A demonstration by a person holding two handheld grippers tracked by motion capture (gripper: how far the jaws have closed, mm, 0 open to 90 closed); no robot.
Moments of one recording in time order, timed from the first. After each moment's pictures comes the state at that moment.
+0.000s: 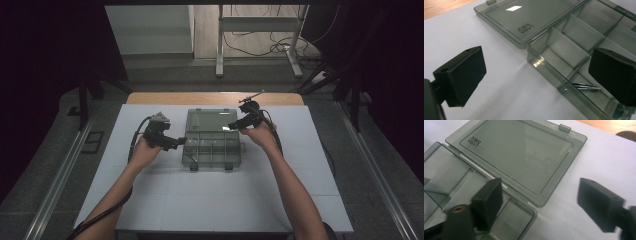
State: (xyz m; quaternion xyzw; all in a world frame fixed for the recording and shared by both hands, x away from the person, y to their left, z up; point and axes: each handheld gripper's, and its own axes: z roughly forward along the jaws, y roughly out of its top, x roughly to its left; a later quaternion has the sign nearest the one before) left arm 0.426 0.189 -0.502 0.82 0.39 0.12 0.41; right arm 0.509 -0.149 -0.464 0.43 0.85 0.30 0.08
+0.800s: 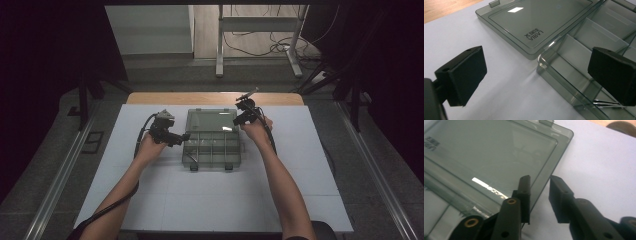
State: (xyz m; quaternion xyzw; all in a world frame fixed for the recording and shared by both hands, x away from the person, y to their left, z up) left arm 0.449 0.179 -0.514 0.82 0.39 0.12 0.40; right arm 0.542 -0.139 -0.486 0.47 0.84 0.24 0.10
